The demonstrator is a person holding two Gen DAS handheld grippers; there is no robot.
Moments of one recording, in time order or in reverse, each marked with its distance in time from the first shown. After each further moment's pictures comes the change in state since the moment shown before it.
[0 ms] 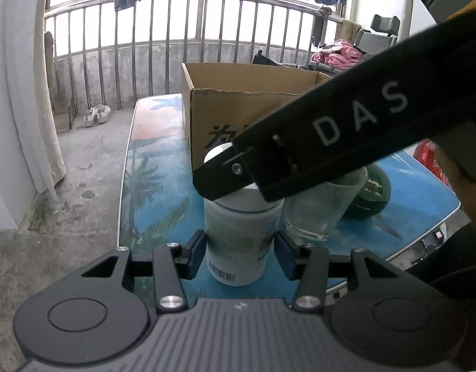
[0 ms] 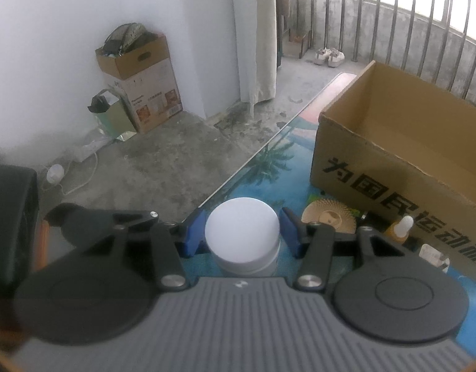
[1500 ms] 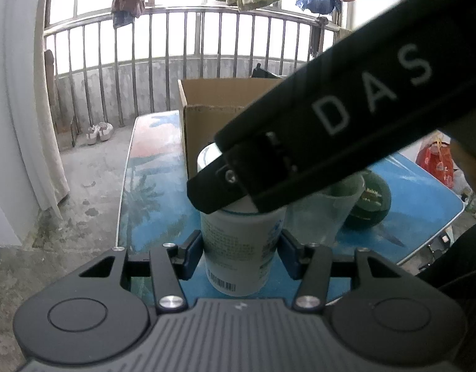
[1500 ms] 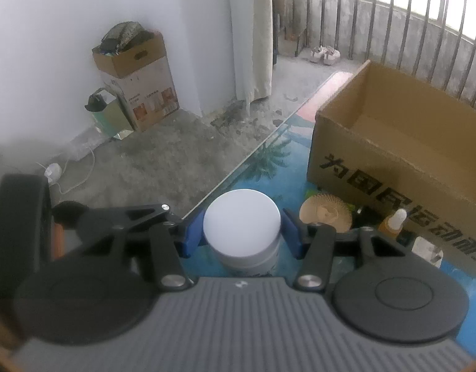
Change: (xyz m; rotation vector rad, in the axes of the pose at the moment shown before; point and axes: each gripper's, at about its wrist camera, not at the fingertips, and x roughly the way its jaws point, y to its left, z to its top) left arm -0.002 -0.006 -0.008 0.033 -0.070 0.022; right arm -0.008 0.002 -0.002 0.005 0.008 -0.012
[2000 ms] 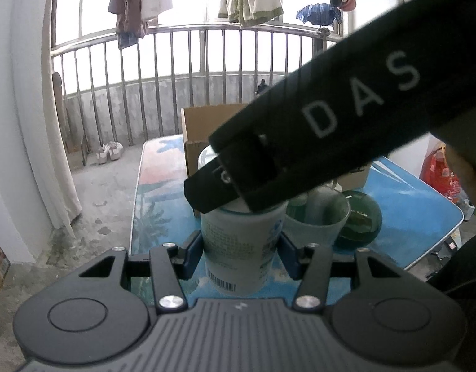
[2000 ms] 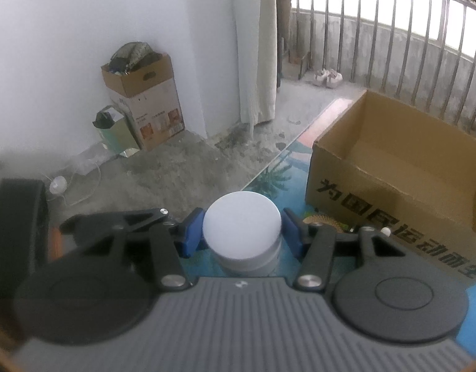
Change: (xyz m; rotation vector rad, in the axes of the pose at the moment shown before) left arm -0.018 -0.017 0.014 0.036 -0.056 0.053; right arm -0.042 0.003 0.001 -0.022 -0.092 0.013
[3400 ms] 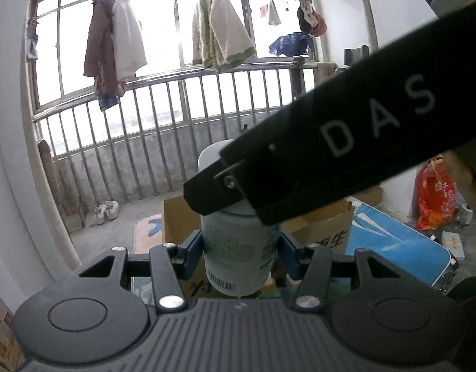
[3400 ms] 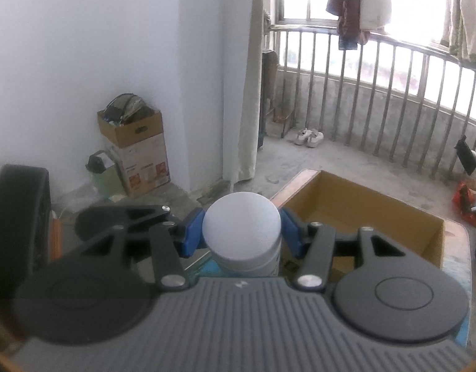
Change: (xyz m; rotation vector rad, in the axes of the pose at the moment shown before) left arm -0.006 -0.039 0.064 0.138 -0.139 -0.011; right arm -0.133 -0.035 0.049 -0.048 -0.209 -0.071
